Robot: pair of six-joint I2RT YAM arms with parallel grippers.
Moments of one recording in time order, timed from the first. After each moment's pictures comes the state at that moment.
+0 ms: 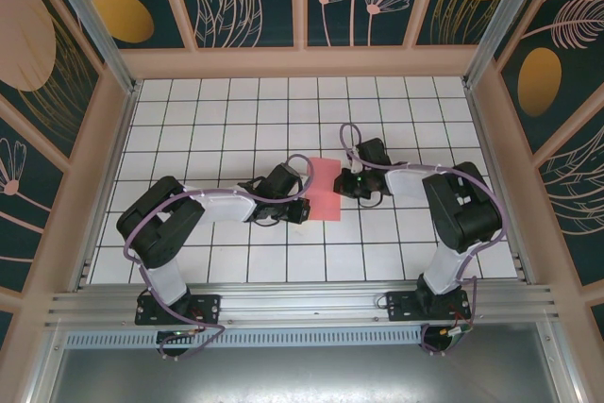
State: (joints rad) left arm -0.79 1.78 0.86 -0.05 0.24 -0.50; right arm 0.42 1.75 0.83 -0.09 -0.41 0.56
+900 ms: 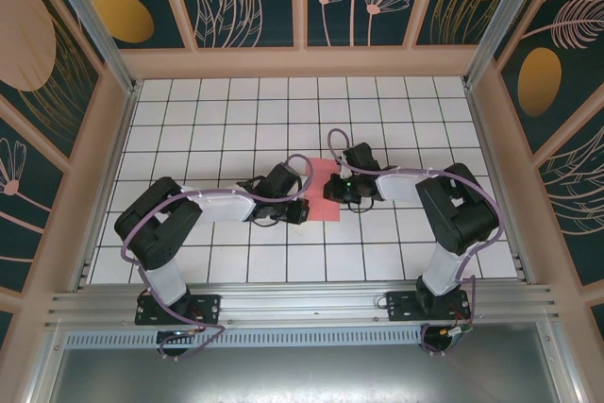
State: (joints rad) left arm -0.79 1.76 0.87 -0.09 0.27 -0.51; right arm 0.52 1.76 0.83 -0.08 -0.41 0.62
